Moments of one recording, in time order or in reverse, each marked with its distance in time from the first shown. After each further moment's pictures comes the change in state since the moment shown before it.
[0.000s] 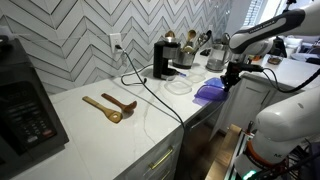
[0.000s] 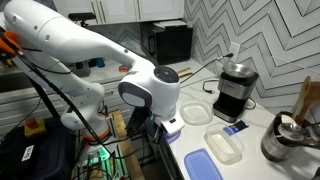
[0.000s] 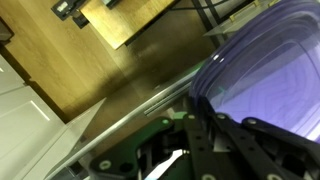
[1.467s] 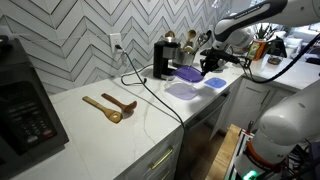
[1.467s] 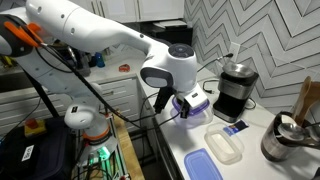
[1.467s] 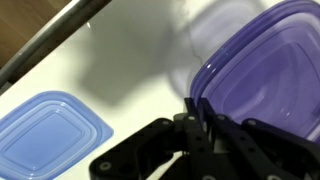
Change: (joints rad) arm 0.155 0.119 0.060 0.159 0.279 0.213 0.127
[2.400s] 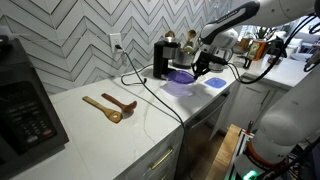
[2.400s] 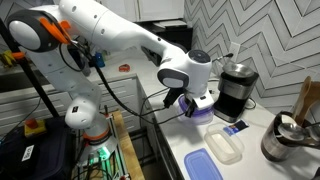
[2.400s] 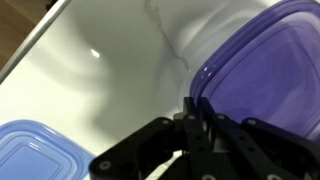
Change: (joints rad) arm 0.021 0.187 0.049 0.113 0.052 -0.033 0.172
